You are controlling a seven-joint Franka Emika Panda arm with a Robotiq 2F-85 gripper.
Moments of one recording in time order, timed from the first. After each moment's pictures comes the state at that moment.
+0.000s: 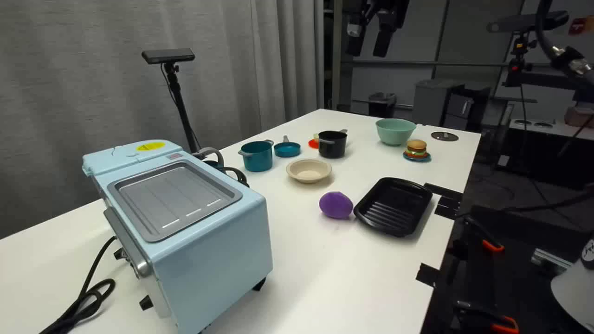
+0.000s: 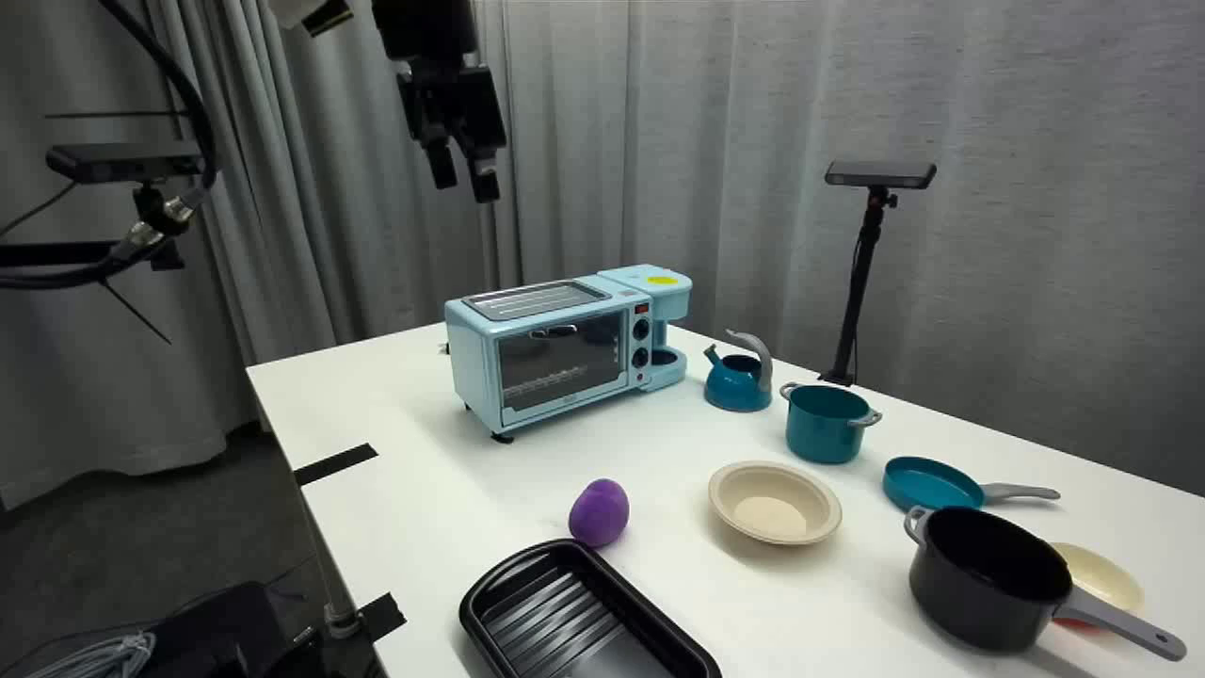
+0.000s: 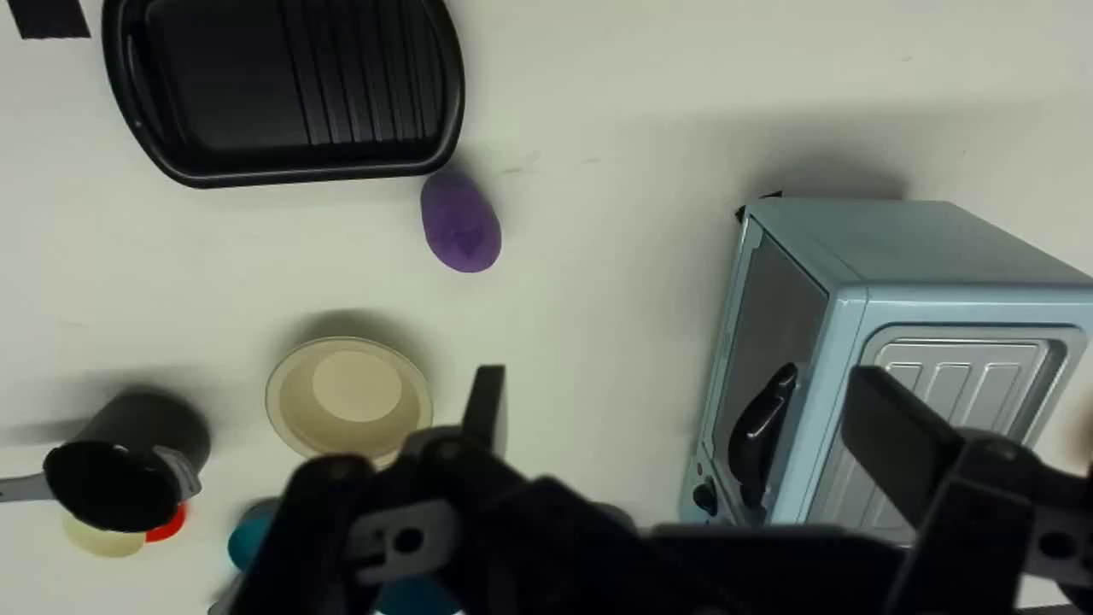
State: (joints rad) arm 0.03 -0.54 0.14 -2.28 0.09 1.94 0.27
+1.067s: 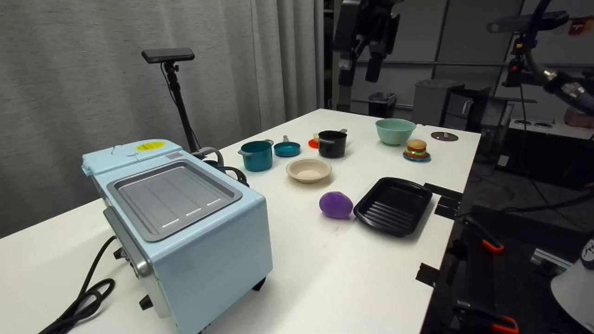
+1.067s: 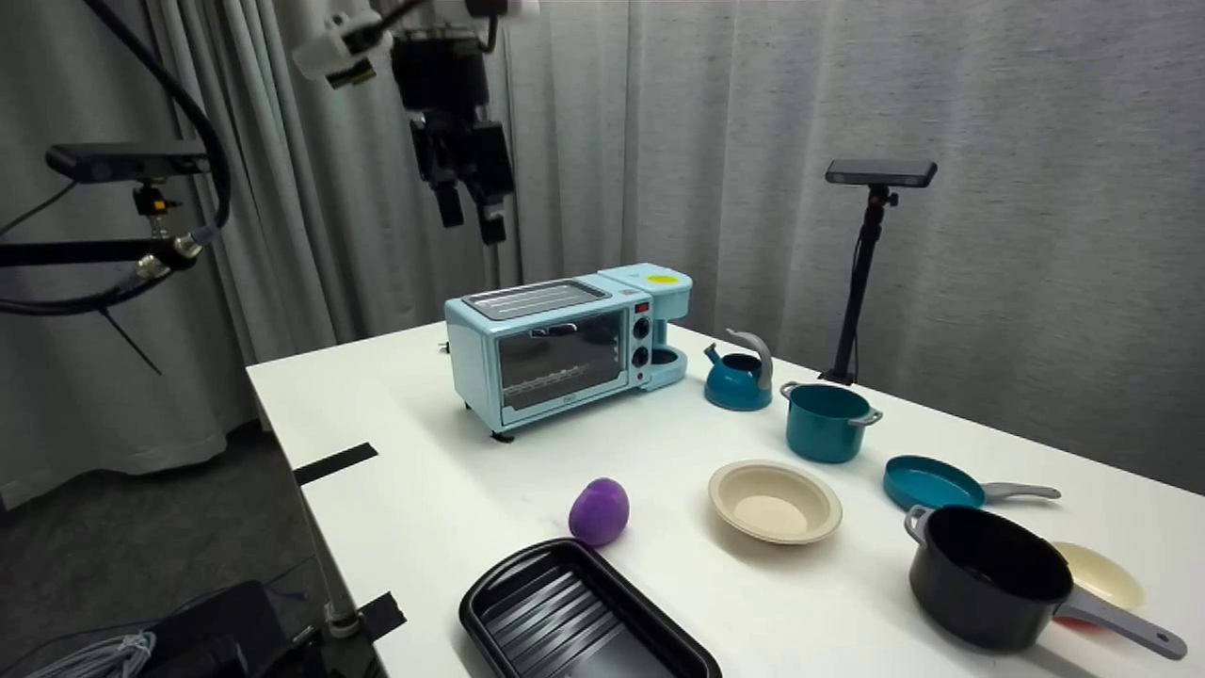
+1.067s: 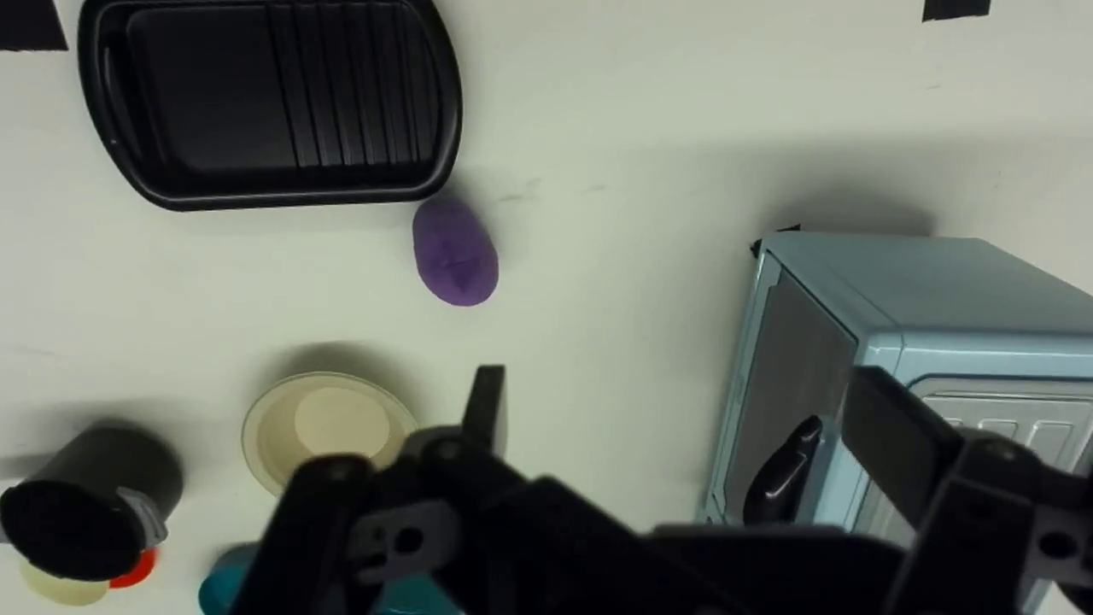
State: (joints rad) arm 0.03 -0.46 0.16 -2.32 0.09 2.00 0.27
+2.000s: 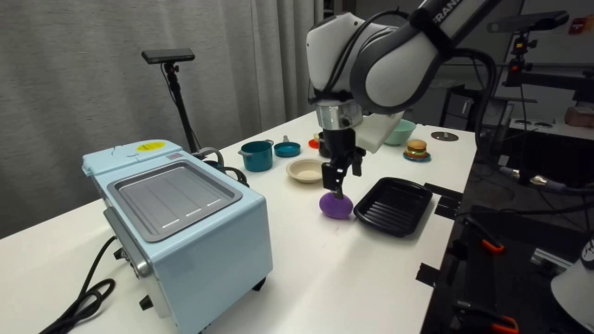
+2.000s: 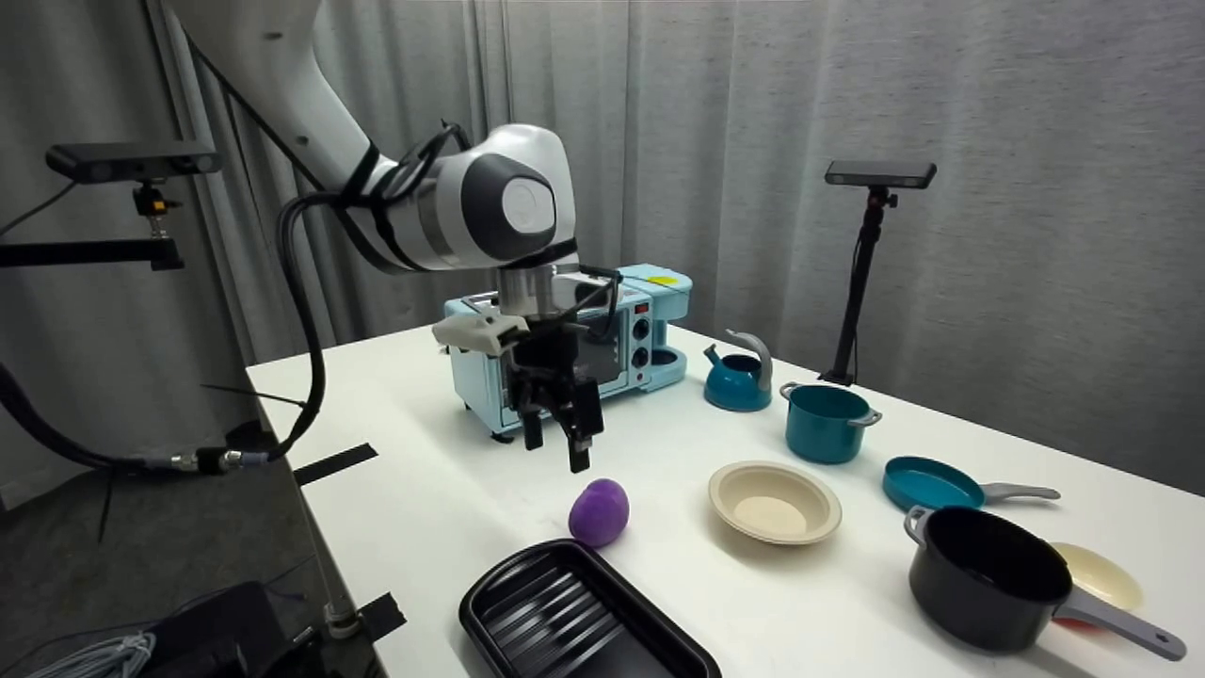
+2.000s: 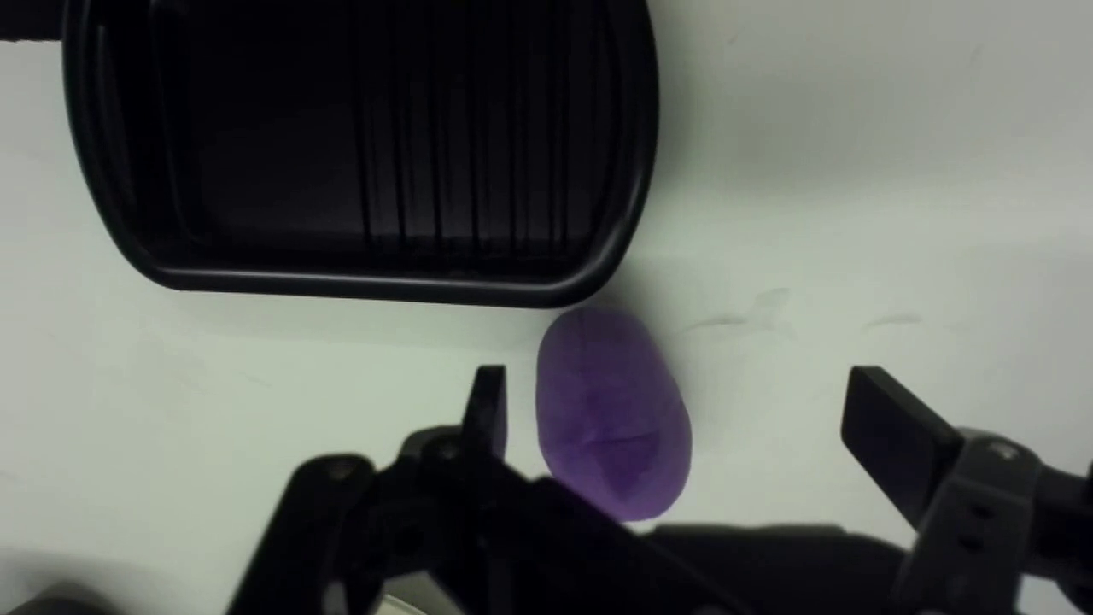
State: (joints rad) arm 0.03 0.07 0.11 -2.37 -0.25 2.33 0.40
